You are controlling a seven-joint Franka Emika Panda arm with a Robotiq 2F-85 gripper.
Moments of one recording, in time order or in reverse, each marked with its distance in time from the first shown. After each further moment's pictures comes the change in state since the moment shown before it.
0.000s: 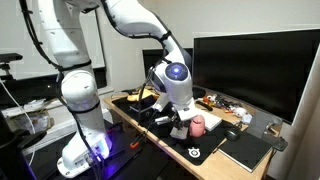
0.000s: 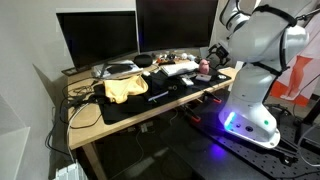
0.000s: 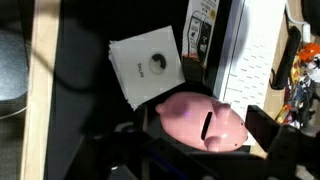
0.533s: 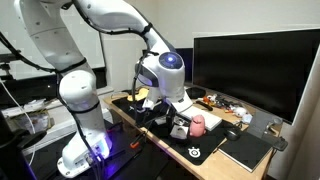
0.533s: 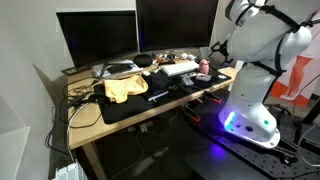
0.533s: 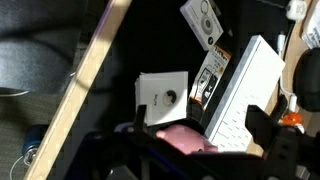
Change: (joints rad) arm -0.064 -0.232 -0.019 -0.122 -0.404 -0.094 0.000
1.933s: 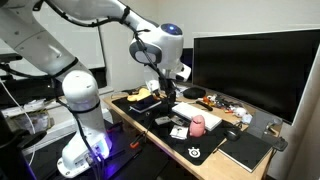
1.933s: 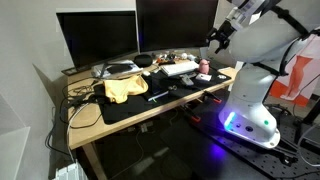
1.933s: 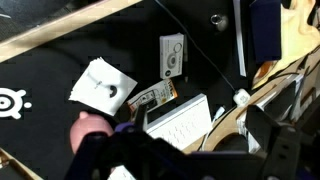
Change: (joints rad) arm 0.121 -0.283 -0.016 0.018 -0.367 -0.209 -0.141
